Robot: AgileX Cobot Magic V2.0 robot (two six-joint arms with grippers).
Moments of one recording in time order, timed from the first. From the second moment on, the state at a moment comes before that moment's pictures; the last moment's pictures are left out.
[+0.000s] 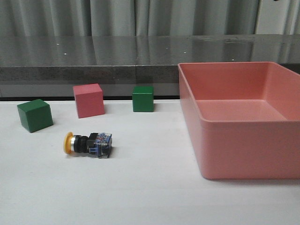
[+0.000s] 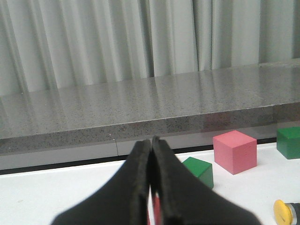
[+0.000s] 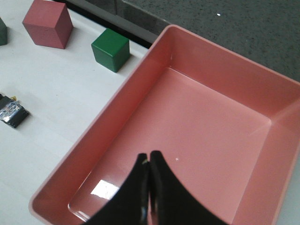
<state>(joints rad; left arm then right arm) -0.03 -0.01 0.00 0.12 -0.03 0.01 0.15 1.22 -1.08 0.35 0.66 -0.54</state>
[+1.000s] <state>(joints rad) -0.03 -0.01 0.00 -0.10 -0.06 0.01 0.15 0.40 -0.46 0.33 0.50 -0.47</state>
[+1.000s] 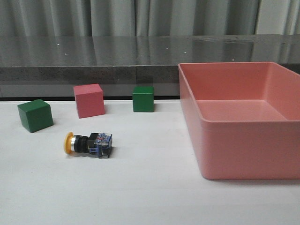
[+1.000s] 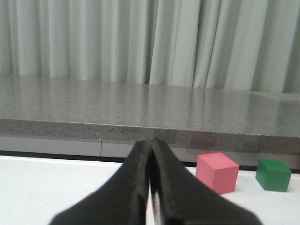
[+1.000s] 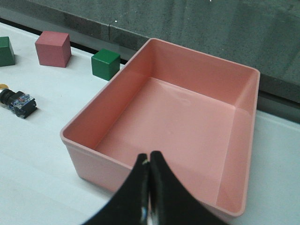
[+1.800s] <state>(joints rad) -0.03 0.23 -0.34 -0.16 0.13 0.02 0.15 0.40 -0.46 0.33 0.54 -0.47</state>
